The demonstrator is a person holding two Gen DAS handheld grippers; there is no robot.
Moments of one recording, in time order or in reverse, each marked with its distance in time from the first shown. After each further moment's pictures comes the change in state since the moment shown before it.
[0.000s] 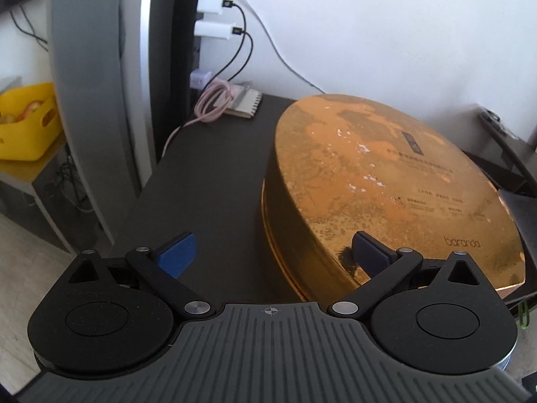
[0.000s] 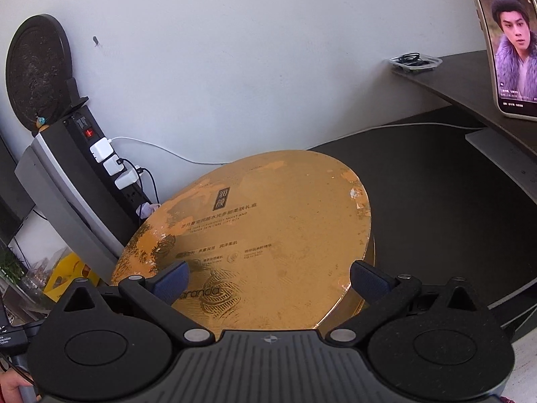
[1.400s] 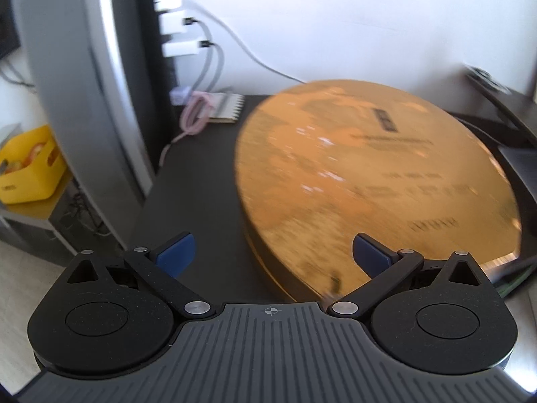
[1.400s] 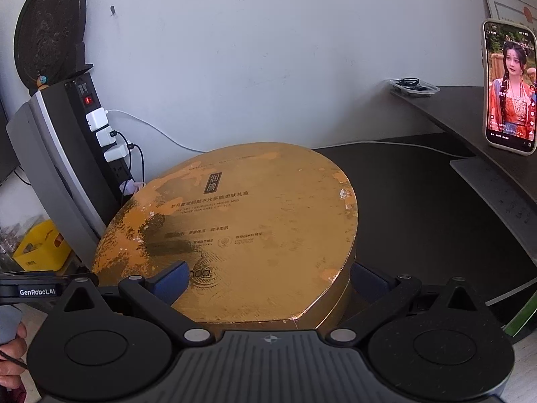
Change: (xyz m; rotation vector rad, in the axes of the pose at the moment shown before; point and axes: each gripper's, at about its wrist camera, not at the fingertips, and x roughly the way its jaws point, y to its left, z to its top) left arm -0.017 -0.073 -0.001 0.213 0.031 0.067; right arm -0.012 0.021 -0.023 -0.152 -0.016 -0.102
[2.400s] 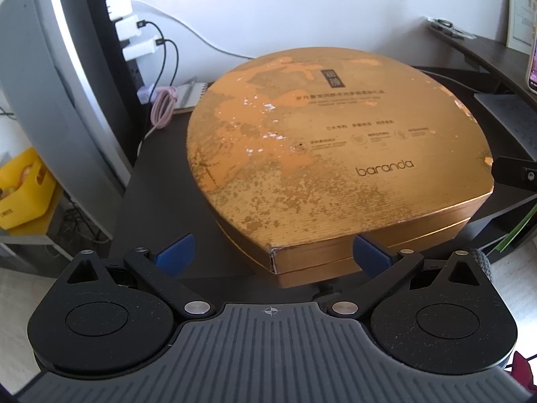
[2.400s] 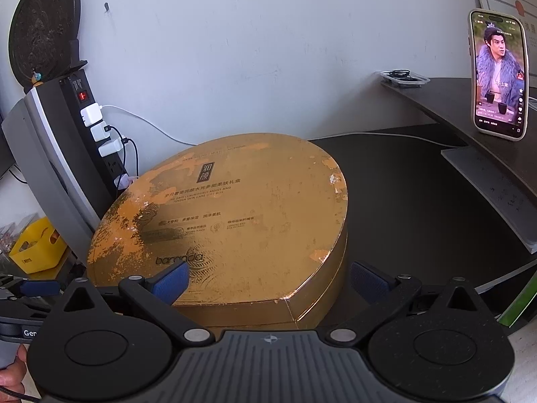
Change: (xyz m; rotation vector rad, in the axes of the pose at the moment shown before) left arm -0.007 -0.038 -0.020 0.129 0.053 0.001; right arm -0.004 -0.003 -0.009 0.014 0.018 -0.020
